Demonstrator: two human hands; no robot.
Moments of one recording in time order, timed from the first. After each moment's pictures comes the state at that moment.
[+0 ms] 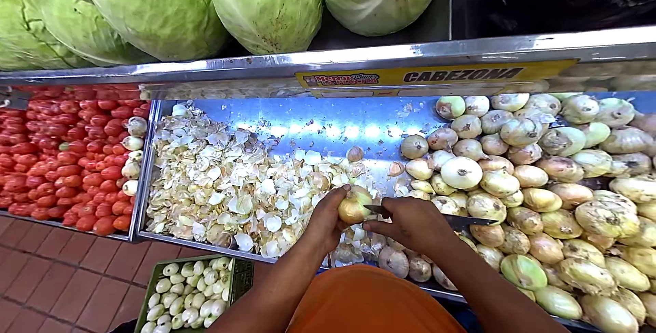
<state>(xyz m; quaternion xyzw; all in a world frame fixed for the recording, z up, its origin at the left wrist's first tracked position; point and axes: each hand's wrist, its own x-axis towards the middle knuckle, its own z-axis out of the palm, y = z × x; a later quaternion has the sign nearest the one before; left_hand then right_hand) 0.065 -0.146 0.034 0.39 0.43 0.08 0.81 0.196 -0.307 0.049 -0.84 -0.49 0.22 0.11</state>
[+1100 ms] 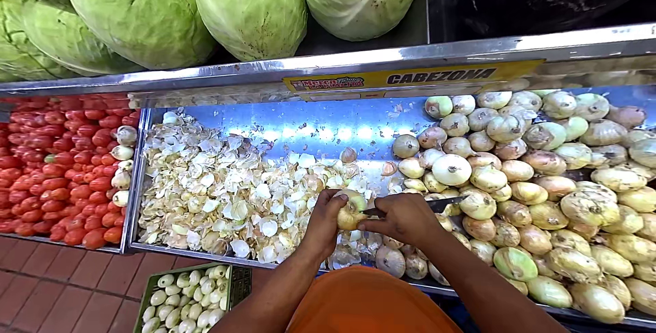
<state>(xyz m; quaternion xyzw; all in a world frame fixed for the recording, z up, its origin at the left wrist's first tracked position) 0.059 -0.157 0.027 0.49 0.37 0.12 0.78 0.202 -0.309 0.028 -0.82 -0.54 0.11 0.16</state>
